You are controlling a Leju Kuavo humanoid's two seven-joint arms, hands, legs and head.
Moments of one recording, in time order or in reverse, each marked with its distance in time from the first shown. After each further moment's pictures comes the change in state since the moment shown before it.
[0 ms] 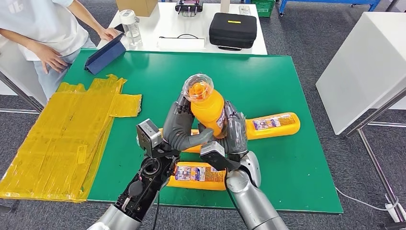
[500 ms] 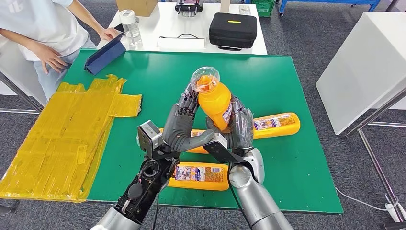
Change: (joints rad) left arm 0.017 0.000 0.008 -0.014 -0.015 -0.001 0.015; right arm -0.032 0.000 -0.051 0.043 0.066 -0.079 0.067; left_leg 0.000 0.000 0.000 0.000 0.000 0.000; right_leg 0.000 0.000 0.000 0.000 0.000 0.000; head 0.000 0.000
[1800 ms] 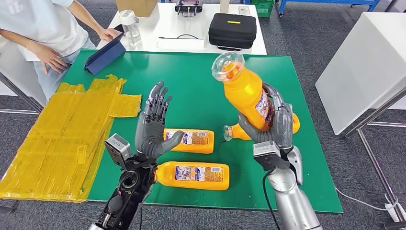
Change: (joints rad) left arm 0.131 0.080 0.090 -0.161 0.029 0.099 -0.018; right arm 0.096 -0.178 -0.056 -0.408 -0.190 0.213 -0.060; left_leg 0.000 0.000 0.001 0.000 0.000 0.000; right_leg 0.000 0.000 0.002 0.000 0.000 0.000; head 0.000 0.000
